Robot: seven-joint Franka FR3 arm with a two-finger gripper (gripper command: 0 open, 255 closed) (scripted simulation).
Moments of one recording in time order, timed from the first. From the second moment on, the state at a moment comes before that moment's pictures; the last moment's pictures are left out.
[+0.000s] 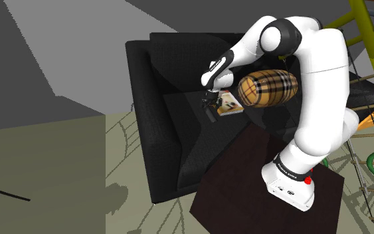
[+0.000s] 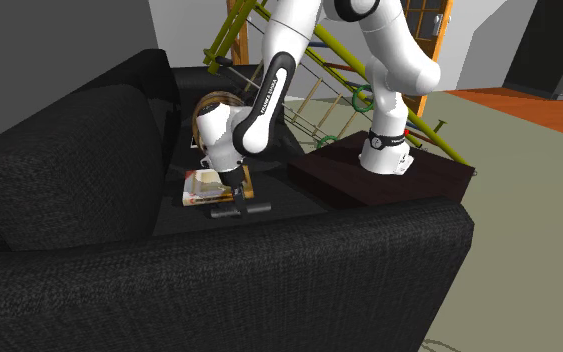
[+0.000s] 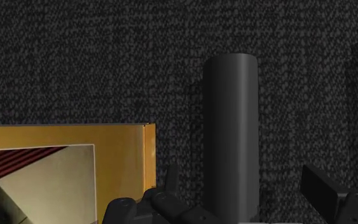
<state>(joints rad) -0.26 0.65 -0.08 -2.02 0.17 2.46 0.02</state>
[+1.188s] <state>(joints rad) -0.26 0.59 -0.09 -2.05 0.16 2.42 0.03</state>
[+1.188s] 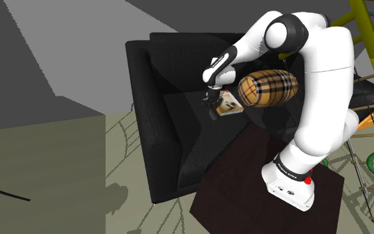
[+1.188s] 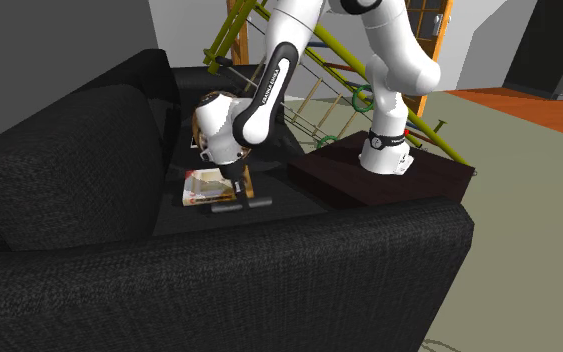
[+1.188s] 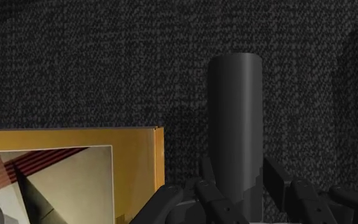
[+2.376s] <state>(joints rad) -0.33 0.40 -0.16 -2.16 0.12 2.34 -0.07</state>
